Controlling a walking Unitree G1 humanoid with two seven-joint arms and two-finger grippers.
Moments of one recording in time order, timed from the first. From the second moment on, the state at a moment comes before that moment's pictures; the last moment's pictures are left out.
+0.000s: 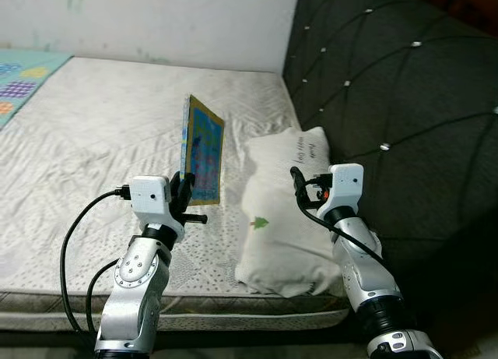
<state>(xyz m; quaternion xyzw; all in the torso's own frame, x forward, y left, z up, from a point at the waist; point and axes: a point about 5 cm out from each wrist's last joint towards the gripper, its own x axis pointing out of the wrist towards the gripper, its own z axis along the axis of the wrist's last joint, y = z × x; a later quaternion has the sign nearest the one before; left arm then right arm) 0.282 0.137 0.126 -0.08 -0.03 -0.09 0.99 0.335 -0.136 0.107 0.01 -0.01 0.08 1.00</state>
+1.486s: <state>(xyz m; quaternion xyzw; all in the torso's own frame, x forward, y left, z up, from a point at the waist) 0.281 0.132 0.125 -0.09 -0.03 -0.10 0.99 0.336 -0.143 0.107 0.00 -0.01 0.08 1.00</state>
